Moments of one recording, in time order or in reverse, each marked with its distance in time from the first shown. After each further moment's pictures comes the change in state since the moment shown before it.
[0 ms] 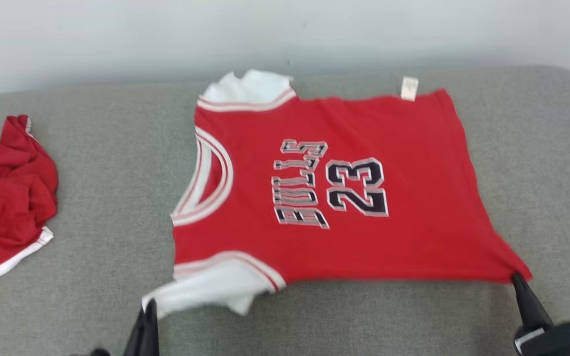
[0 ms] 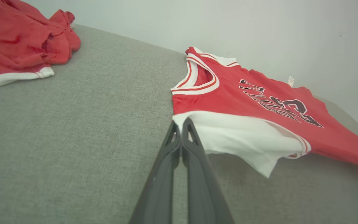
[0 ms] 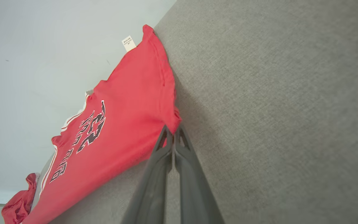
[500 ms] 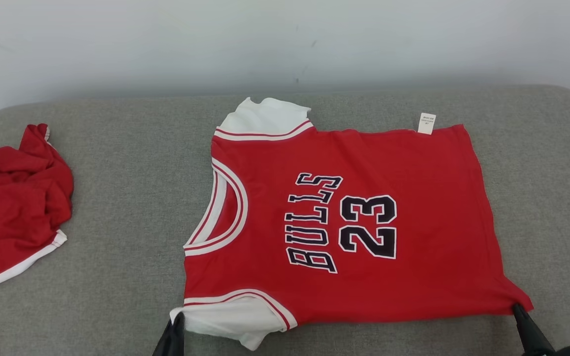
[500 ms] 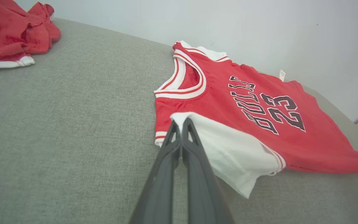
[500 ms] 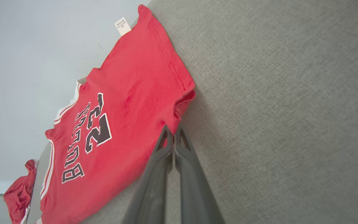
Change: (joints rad) left arm 0.071 -0.033 -0.041 0.013 0.056 -0.066 0.000; right arm 0.139 0.125 -0.126 -0.141 -0.094 0.000 0.163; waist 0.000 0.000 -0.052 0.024
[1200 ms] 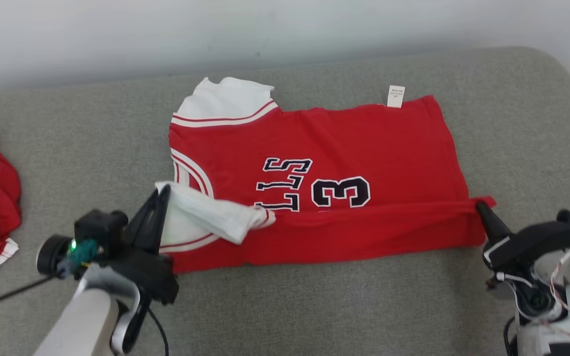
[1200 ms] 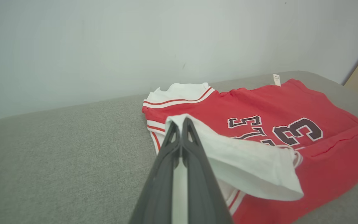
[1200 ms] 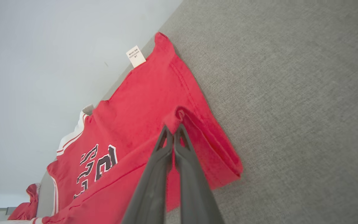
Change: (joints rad) left arm -0.549 0.095 -0.043 0.287 0.083 -0.149 0.126; right arm -0.500 -0.022 0.013 0.306 -0.122 0.000 0.106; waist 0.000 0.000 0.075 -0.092
